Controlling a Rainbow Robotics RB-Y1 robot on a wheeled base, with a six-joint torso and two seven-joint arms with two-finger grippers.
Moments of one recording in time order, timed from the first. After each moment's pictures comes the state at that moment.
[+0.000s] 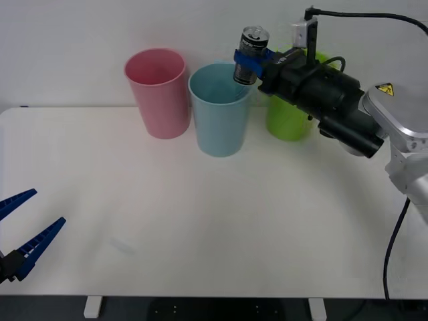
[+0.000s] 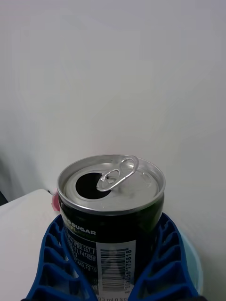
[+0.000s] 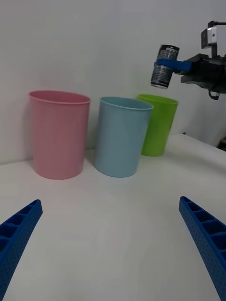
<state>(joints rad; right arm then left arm) -0.72 -0.53 0.33 -1.27 0.93 -0.48 -0.16 0.35 0.40 0.52 -1.66 -0.96 -1.22 0.00</state>
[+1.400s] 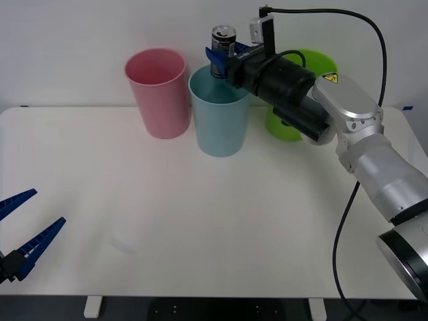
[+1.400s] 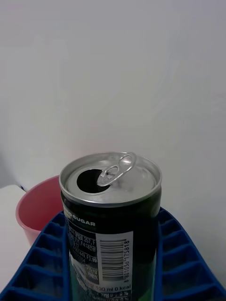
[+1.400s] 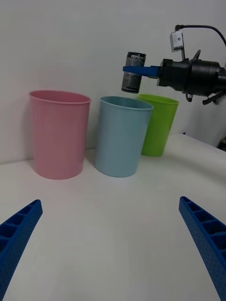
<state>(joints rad) -0.91 -0.33 0.33 -0.97 1.05 -0.39 -0.08 0.35 0.40 0.52 -1.66 -0.96 -1.22 0.00</state>
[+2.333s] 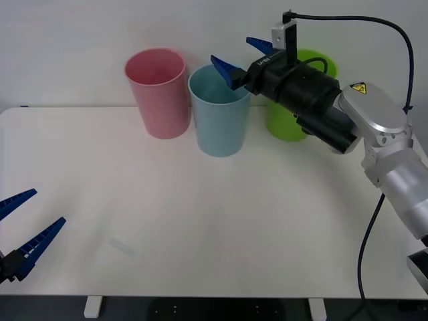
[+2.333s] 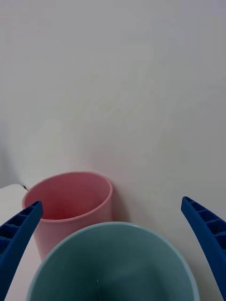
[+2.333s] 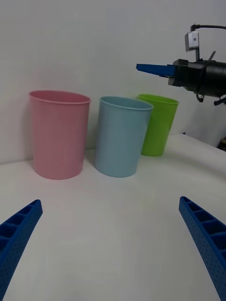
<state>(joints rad) -0.78 -0.44 0.32 -1.16 1.00 -0.42 -0.07 0.35 0.40 0.52 -1.66 -0.96 -1.22 0.00</state>
